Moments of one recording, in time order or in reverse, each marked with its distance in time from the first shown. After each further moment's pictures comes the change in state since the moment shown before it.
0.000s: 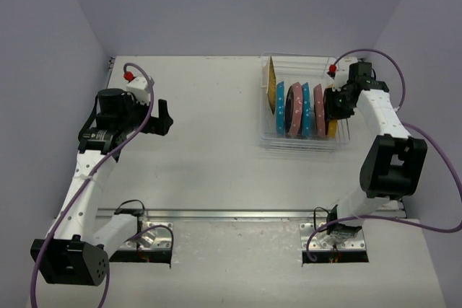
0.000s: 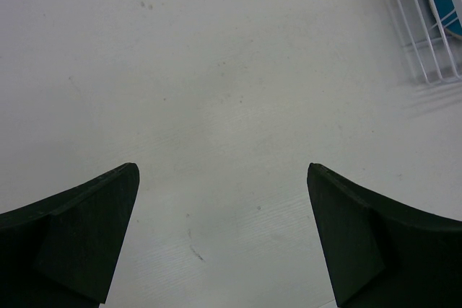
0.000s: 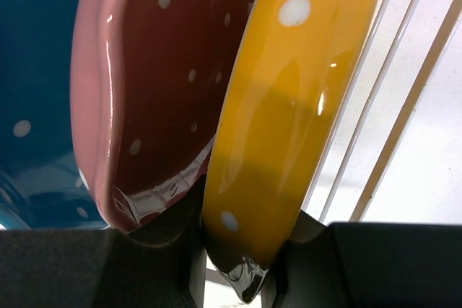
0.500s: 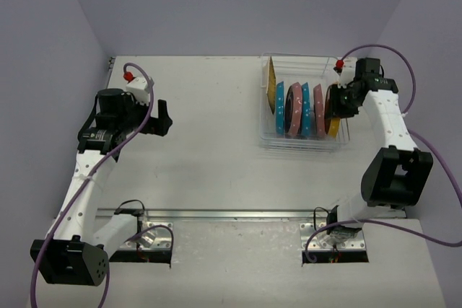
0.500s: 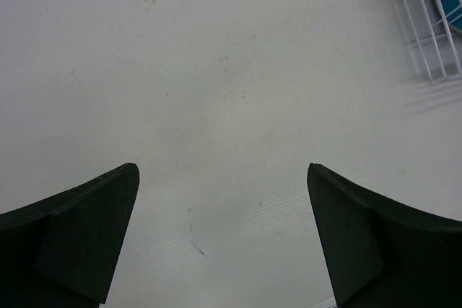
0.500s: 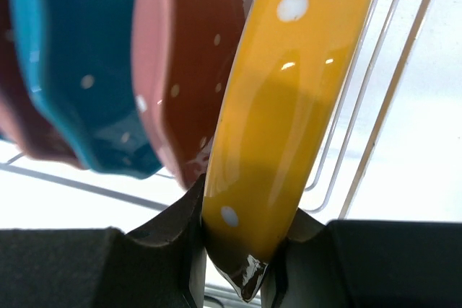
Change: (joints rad) left arm 0.000 0.000 0.006 -0.022 -0.012 0.003; right arm -0.008 -0.078 0.042 -0.102 -0.029 0.058
